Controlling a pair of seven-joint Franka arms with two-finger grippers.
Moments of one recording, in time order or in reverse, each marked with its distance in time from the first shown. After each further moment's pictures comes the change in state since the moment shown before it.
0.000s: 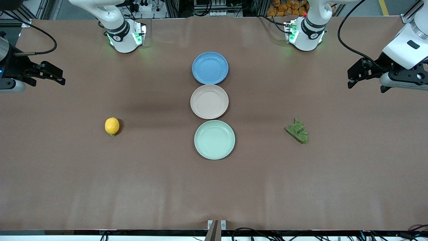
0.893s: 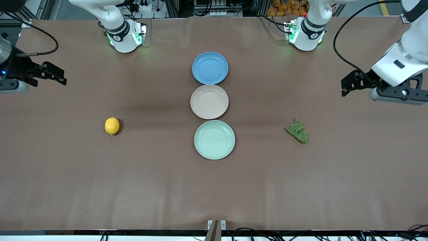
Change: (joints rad) left arm 0.002 0.053 0.001 -0.041 0.000 0.039 0.003; right arm 0.001 0.000 0.001 -0.039 0.001 0.022 -0.014
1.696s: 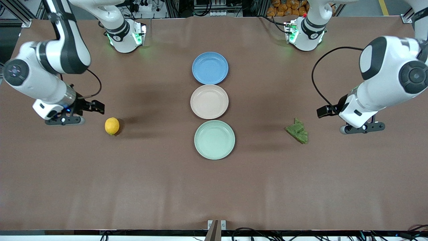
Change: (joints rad) left arm 0.005 0.147 0.002 -0.194 -0.032 0.193 -0.241; right arm 0.004 0.111 0.003 -0.497 -0.003 0.644 -0.001
